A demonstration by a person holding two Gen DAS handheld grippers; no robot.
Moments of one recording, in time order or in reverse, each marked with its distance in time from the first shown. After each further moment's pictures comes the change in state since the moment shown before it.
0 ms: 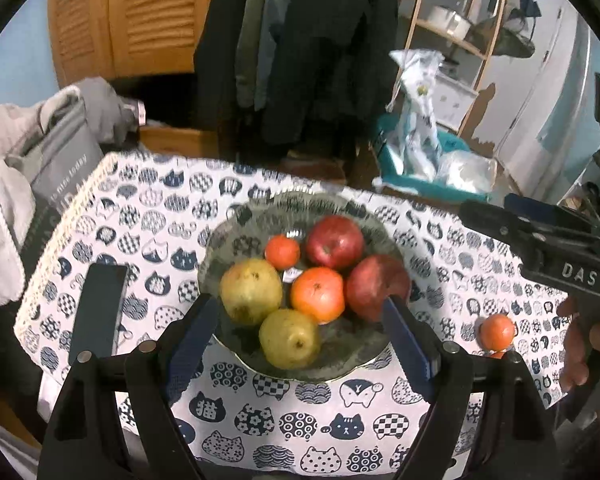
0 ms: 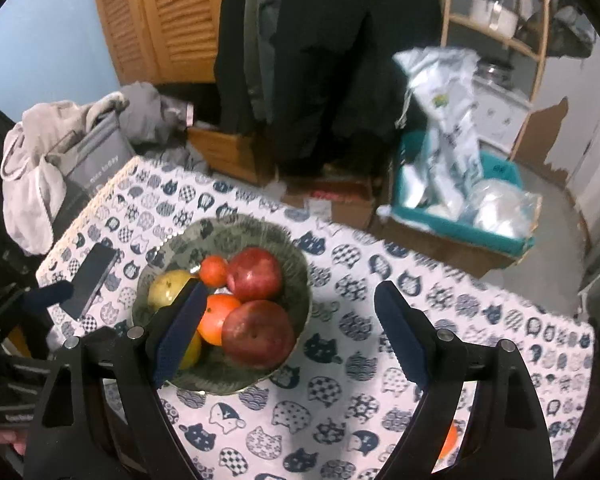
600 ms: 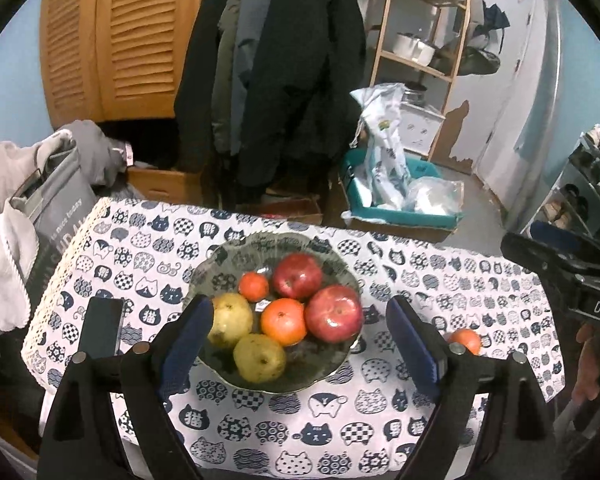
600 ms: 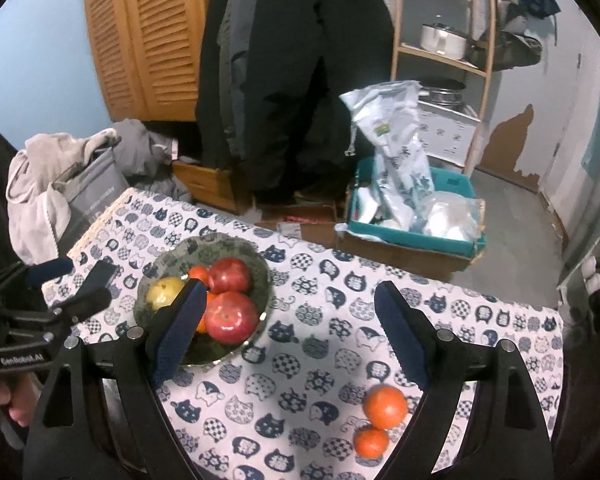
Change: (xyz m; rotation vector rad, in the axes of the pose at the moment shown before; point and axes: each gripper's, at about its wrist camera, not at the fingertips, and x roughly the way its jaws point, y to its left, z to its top) left arm -0.048 -0.034 0.008 0.051 -0.113 -0.048; right arm -0.090 -0.035 -0.025 0.049 -0.108 -0.060
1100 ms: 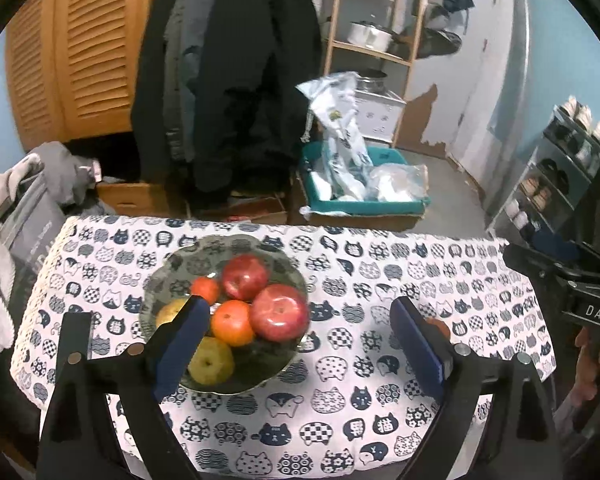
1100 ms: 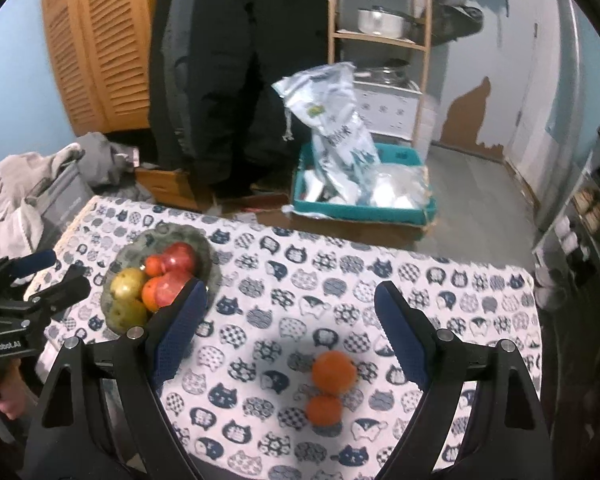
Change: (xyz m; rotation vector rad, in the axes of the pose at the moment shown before) left arm 0.006 -0.062 -0.002 0.099 0.020 -0.062; right arm -0.031 -0.061 -0.034 0.109 0.015 -0.096
